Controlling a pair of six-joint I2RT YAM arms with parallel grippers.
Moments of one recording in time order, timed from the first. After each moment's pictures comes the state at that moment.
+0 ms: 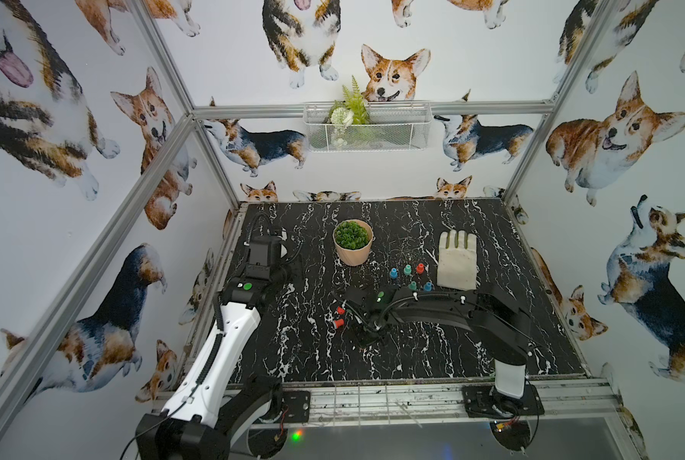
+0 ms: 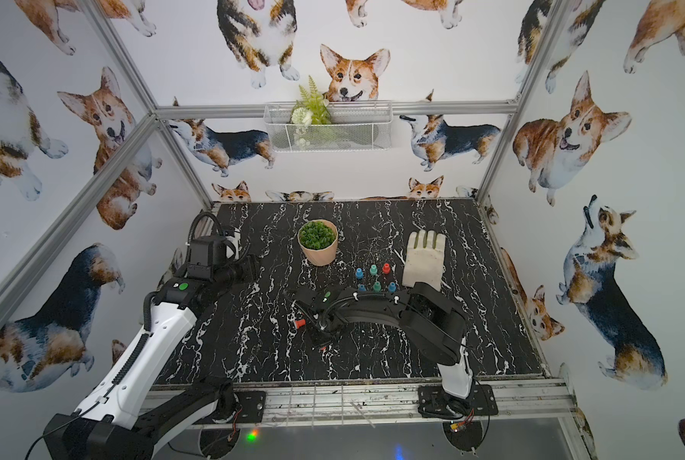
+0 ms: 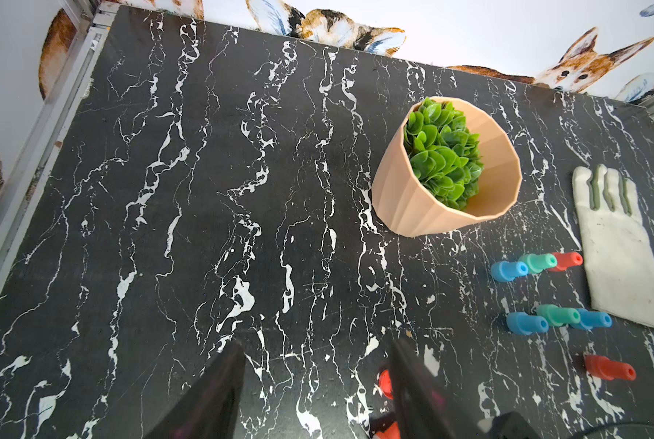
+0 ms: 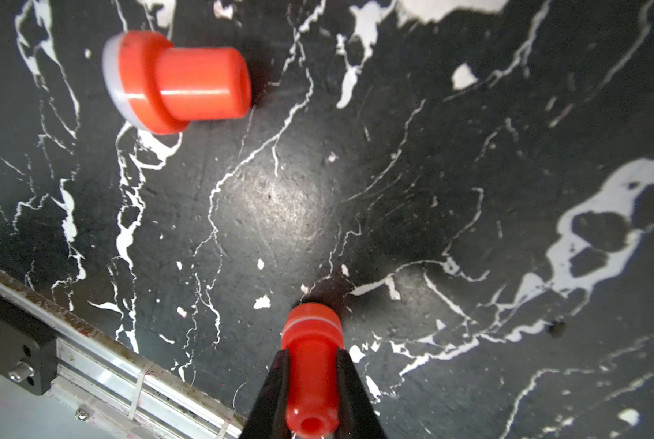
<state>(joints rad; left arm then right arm) -0.20 1.04 0.96 -0.63 0.00 -0.27 1.17 1.93 1.33 -0.79 -0.11 0.66</state>
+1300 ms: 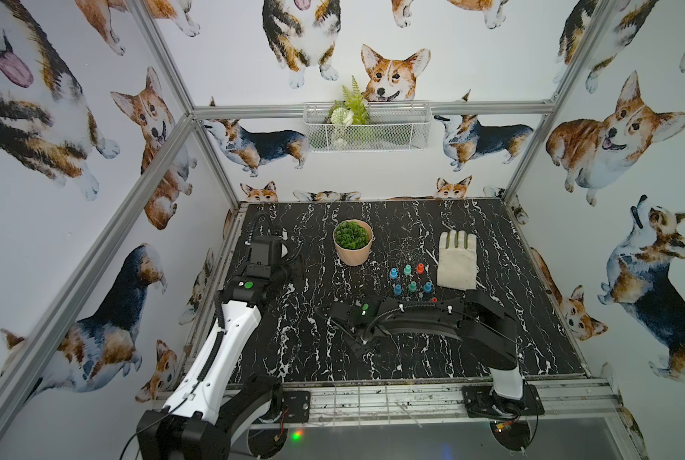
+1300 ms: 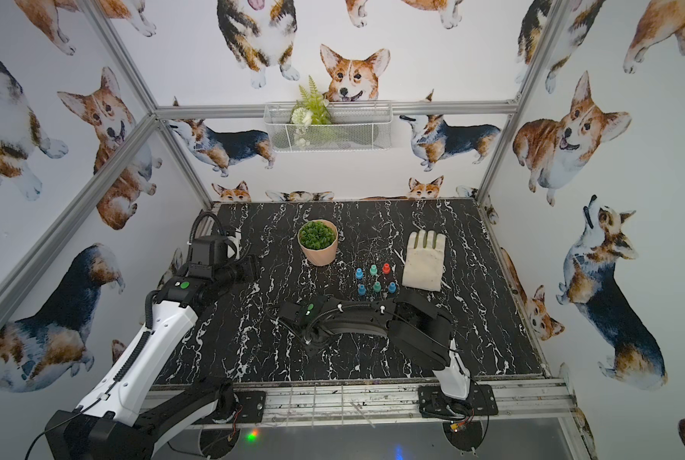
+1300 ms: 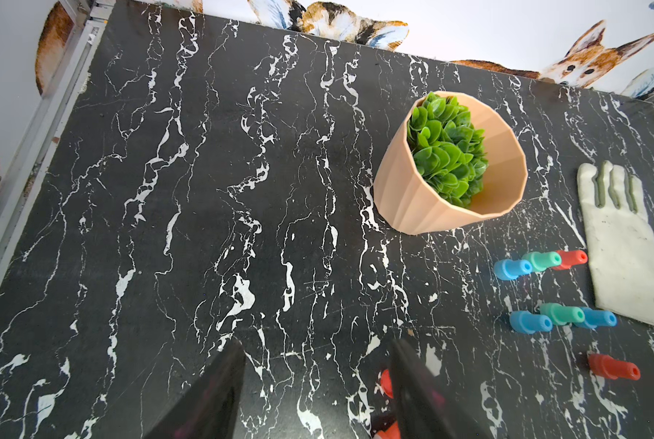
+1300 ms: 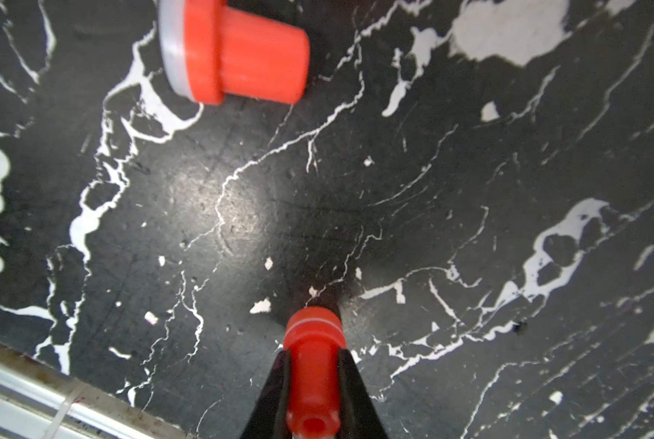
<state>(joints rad) -0.20 1.05 0.96 -0.63 0.00 -0.27 1.28 2.03 1.42 -0.89 0.07 0.58</state>
